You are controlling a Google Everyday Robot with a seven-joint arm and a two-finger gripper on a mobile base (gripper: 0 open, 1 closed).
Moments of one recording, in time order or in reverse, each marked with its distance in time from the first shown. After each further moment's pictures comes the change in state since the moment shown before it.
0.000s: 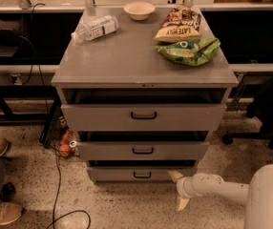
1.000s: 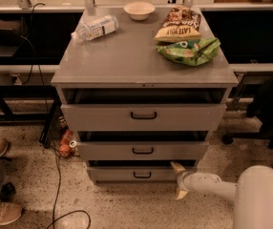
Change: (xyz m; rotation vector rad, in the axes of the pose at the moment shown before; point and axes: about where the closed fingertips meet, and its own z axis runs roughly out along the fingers) arm 0.044 -0.044 0.030 0.165 0.075 0.025
